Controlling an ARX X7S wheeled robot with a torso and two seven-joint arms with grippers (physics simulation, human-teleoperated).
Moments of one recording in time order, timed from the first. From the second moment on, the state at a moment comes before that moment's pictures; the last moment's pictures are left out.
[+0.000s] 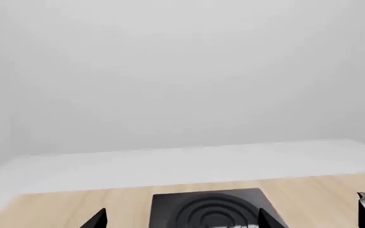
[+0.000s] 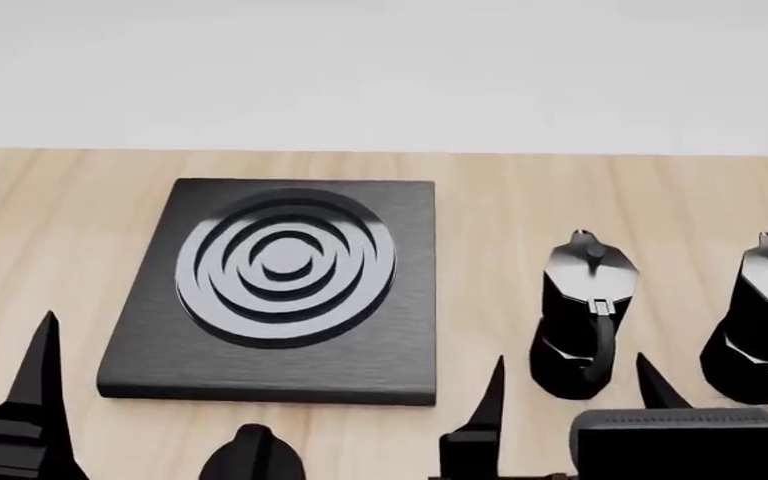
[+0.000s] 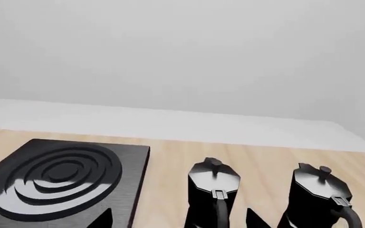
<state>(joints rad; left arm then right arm) -0.20 -0.49 0.03 1.01 -0.76 -0.86 -0.58 0.16 0.39 -0.11 -0.75 0.48 0.80 0.42</state>
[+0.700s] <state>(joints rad) -0.20 -0.52 0.02 0.99 -0.81 -0.82 -0.61 0.18 0.40 -0.11 -0.75 0.49 0.82 0.44</state>
